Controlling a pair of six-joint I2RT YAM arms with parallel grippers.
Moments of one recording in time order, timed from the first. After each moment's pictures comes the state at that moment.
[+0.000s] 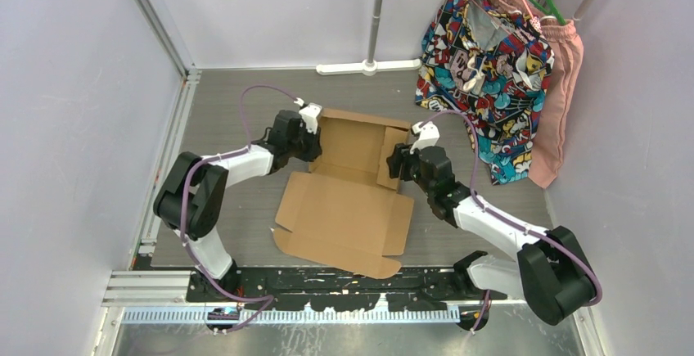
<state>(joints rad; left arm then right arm) -0.46 1.75 0.97 0.12 0.17 -0.08 0.48 1.16 0.49 0.30 0.12 0.27</state>
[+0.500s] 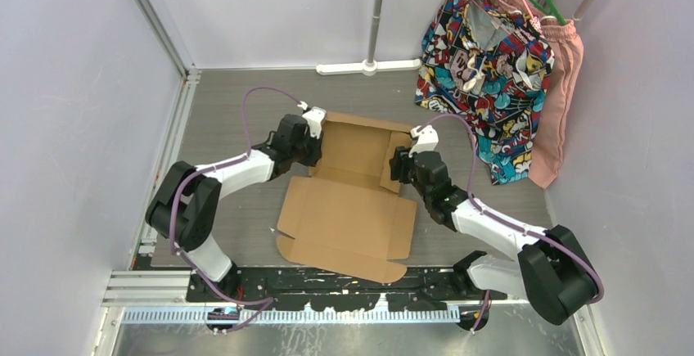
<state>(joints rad) -0.53 1.66 0.95 0.04 0.05 -0.08 0.53 1.15 0.46 0.32 0.23 0.27</state>
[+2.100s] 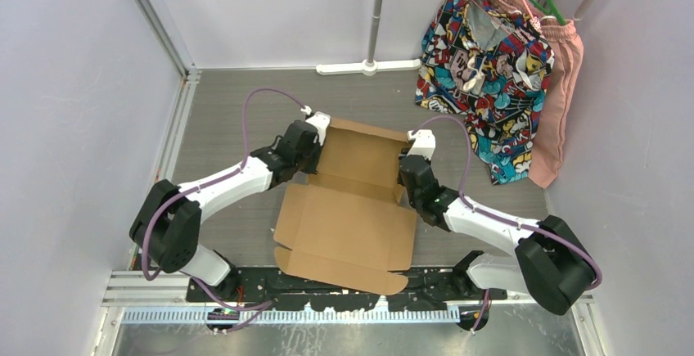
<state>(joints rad) -0.66 1.51 0.96 -0.19 -0.17 -0.13 0.65 1.20 0.48 0.23 0.59 0.34</state>
